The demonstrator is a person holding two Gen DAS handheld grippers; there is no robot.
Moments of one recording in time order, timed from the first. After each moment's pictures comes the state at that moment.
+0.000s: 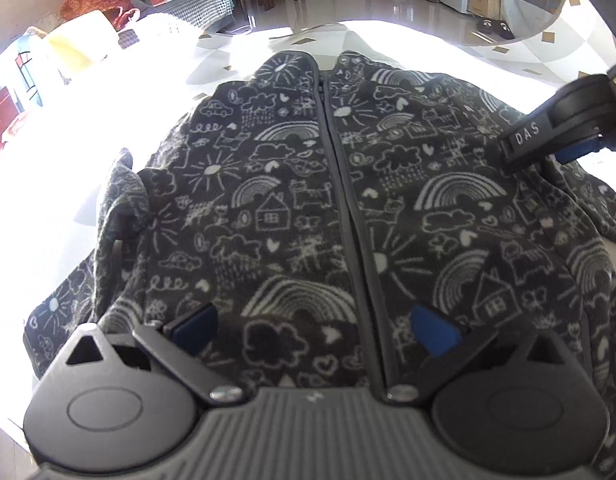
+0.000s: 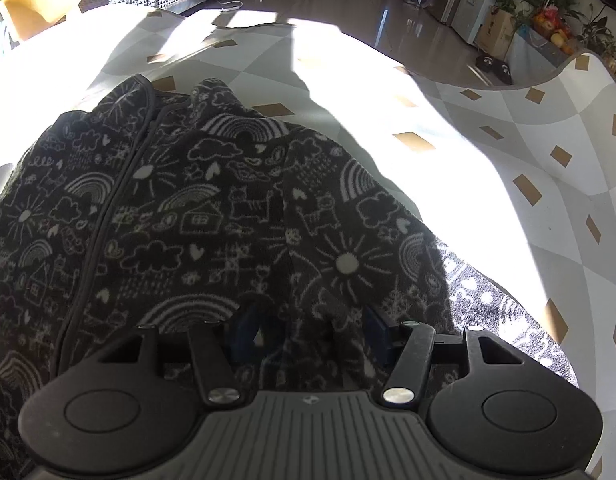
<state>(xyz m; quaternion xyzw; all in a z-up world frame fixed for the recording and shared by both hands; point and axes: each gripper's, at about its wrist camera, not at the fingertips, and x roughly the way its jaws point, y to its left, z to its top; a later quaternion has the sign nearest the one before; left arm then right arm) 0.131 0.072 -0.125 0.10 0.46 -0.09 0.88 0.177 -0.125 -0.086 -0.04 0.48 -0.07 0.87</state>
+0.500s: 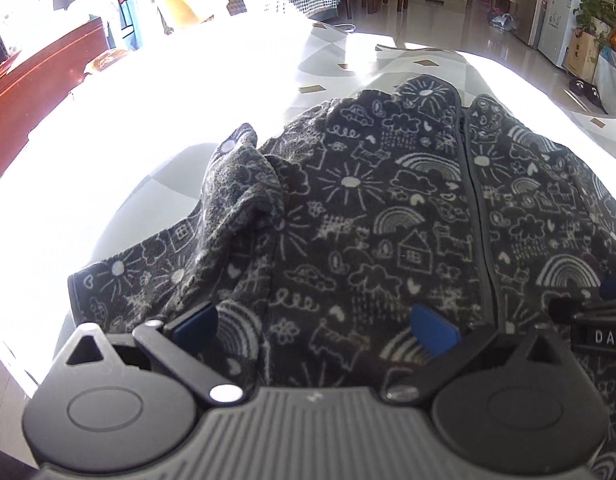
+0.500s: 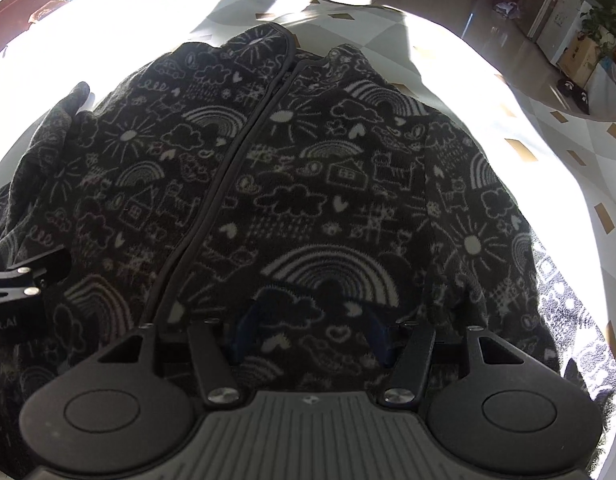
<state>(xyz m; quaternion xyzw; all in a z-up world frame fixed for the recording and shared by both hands) 0.163 0.134 -0.117 0.01 0.45 0.02 0.89 0.164 -0.065 -0.108 -0.09 0.52 0.03 0.85</state>
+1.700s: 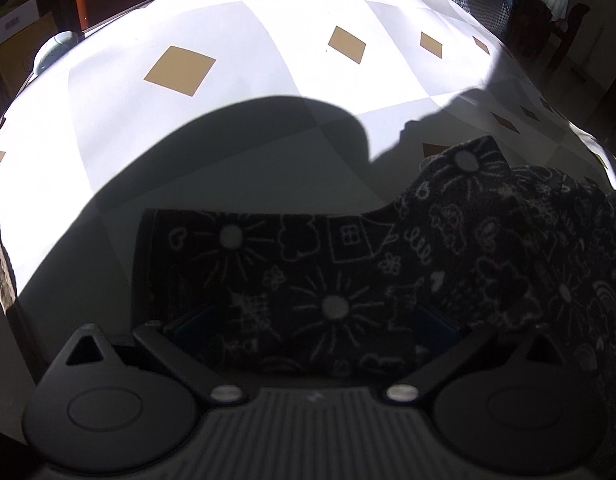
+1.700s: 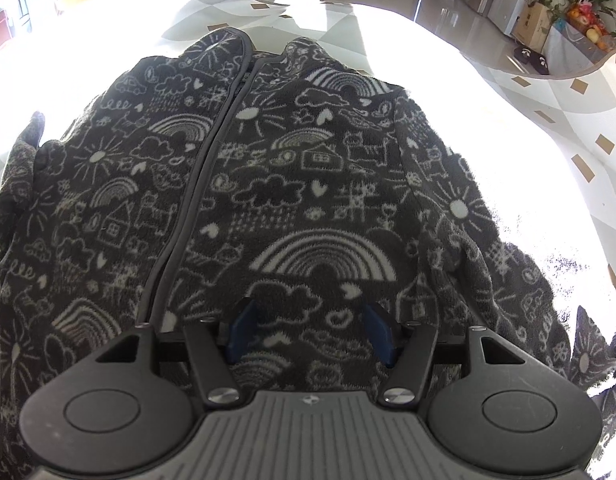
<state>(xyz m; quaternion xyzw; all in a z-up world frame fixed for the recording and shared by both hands) 0.215 0.257 -0.168 -0.17 0.48 0.17 0.84 0.155 -0.063 -0.112 -0.03 0.51 -0.04 0.86</state>
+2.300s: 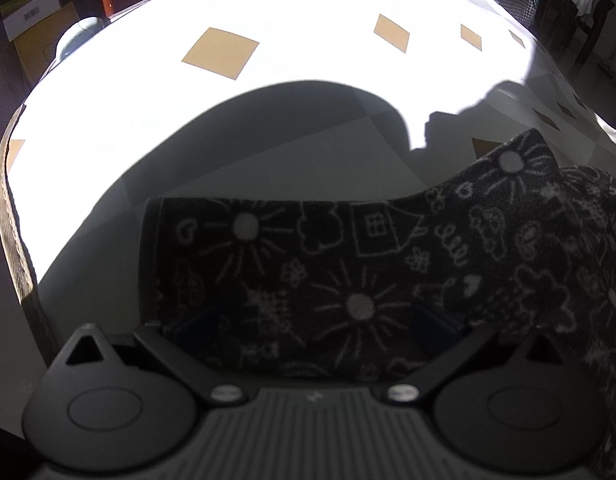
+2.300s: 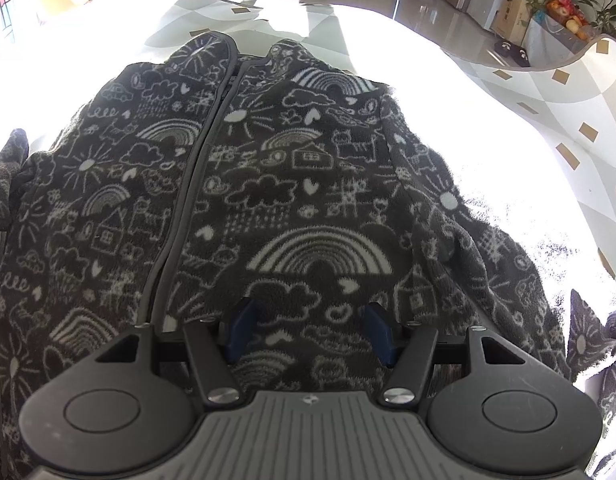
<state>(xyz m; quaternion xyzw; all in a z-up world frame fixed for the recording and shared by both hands) 0.216 0.280 -0.183 -0.15 0.50 0.23 0.82 0.153 -0.059 -0.114 -0.02 0.50 -0.06 0.86</state>
